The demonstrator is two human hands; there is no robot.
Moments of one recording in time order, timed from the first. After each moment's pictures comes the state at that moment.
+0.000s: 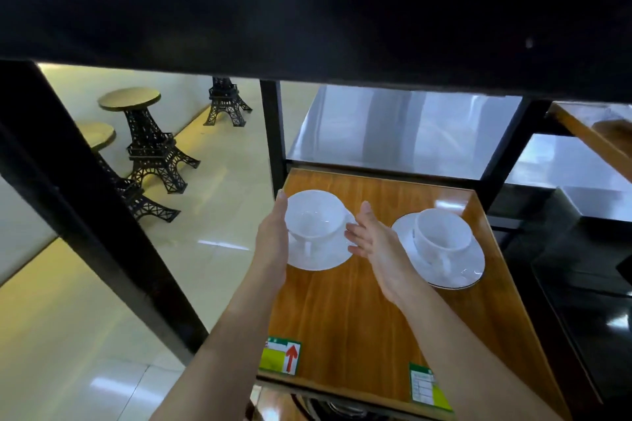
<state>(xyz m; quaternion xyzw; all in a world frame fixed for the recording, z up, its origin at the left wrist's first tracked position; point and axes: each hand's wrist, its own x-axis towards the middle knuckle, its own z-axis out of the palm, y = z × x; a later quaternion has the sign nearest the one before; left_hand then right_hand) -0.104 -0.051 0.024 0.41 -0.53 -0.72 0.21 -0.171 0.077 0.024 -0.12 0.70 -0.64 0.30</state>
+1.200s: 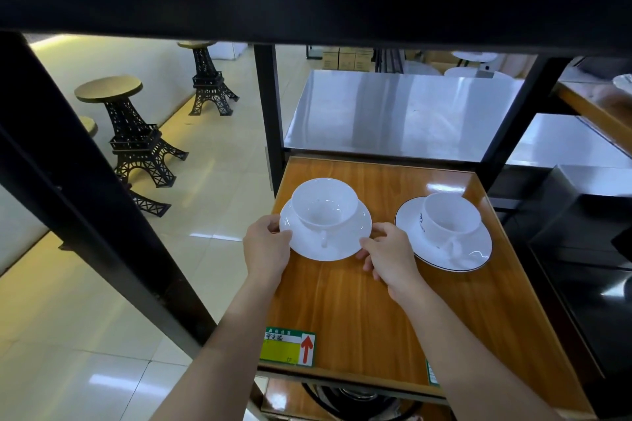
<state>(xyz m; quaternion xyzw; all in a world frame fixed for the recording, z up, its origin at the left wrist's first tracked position) -0.089 -0.073 -0.011 0.43 -0.69 -0.54 0.22 -0.169 0.070 -0.014 -0.05 0.82 -0.54 0.19</state>
